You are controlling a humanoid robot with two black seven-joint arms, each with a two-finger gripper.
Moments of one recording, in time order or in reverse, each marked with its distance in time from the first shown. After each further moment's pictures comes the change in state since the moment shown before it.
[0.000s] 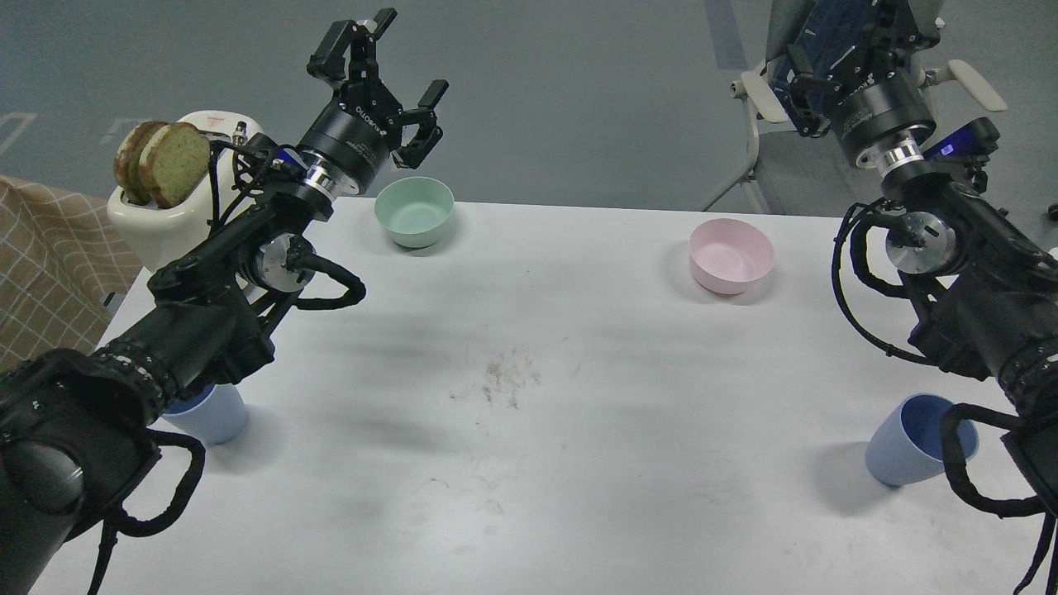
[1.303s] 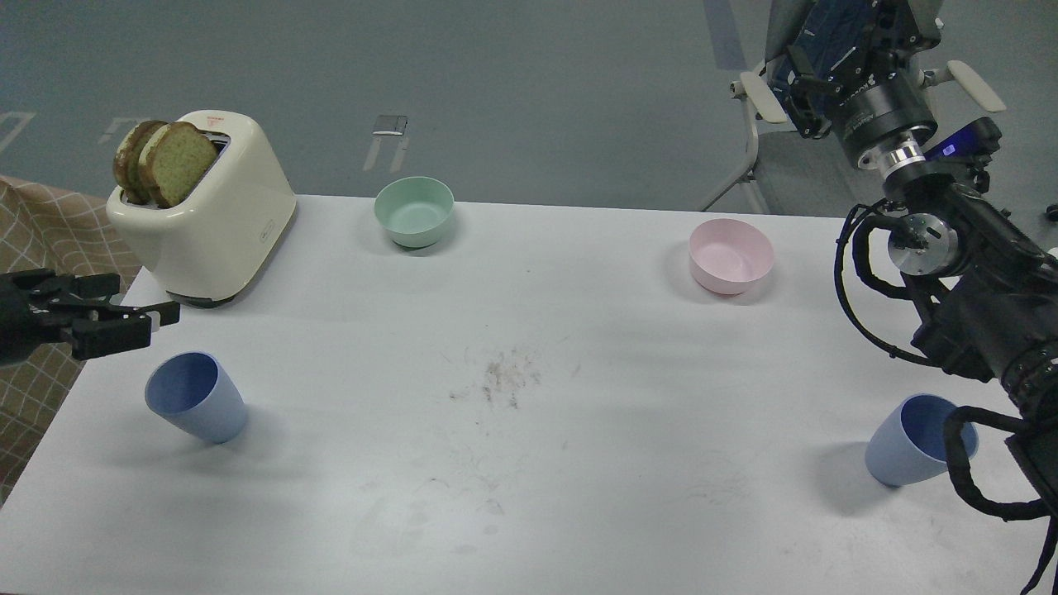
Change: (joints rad) left arm 0.346 1.220 0.394 -0.855 1.306 0.411 0.000; right arm -0.010 -0.006 -0.008 0.015 -0.002 0.000 0.000
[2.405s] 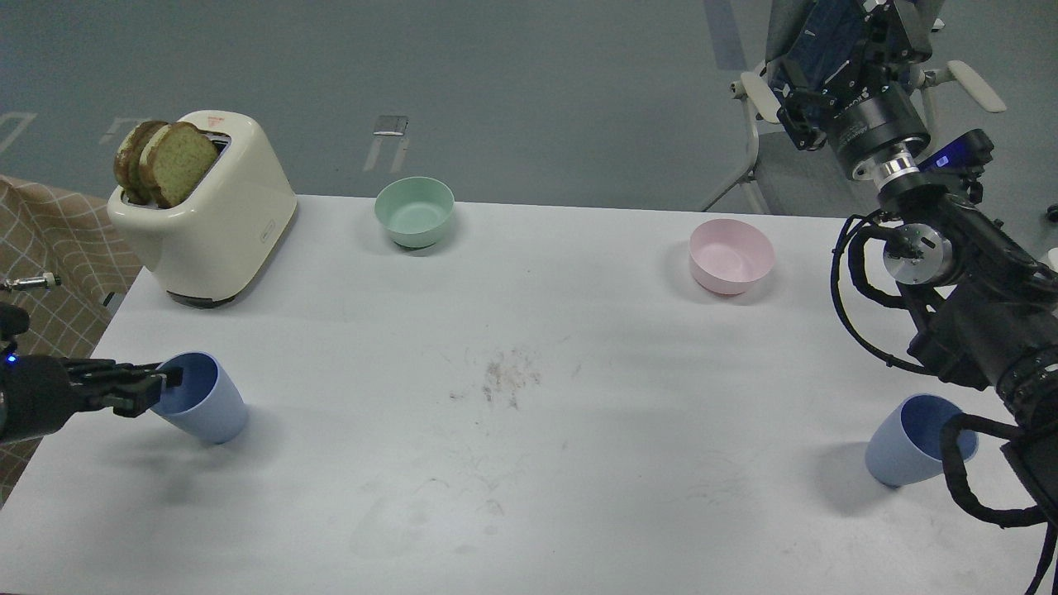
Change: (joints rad) left arm 0.007 -0.152 0.126 0.156 -0.001 0.004 0.000; right arm -0.017 0.004 -0.002 -0.001 -0.003 0.000 0.000
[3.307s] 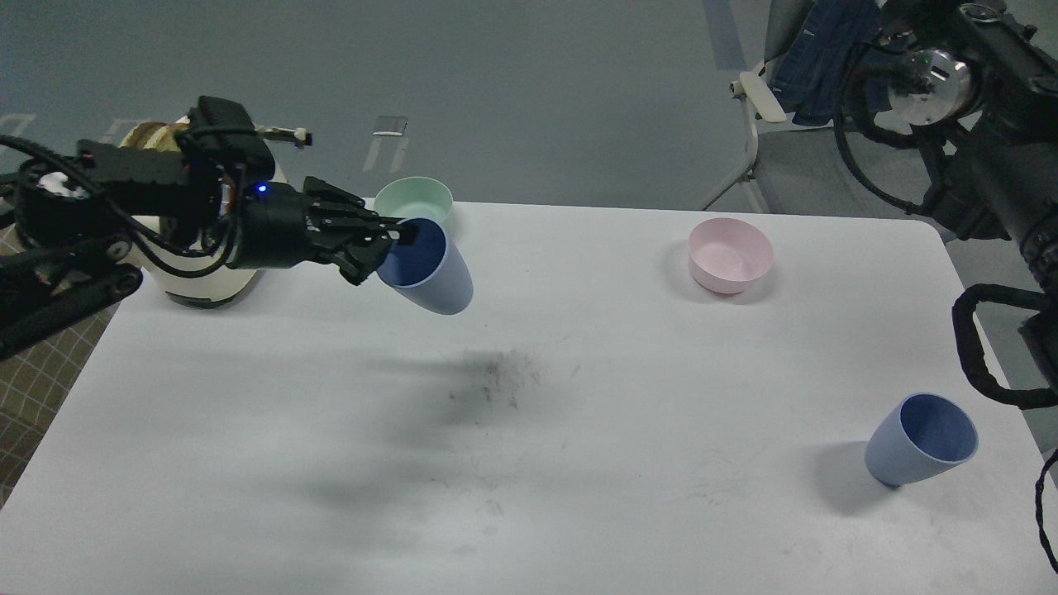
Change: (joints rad) left arm -0.554 -0.430 -0.013 -0.120 0.325 -0.198 0.000; right arm 0.386 0.046 -0.196 -0.073 -0.004 0.000 0.000
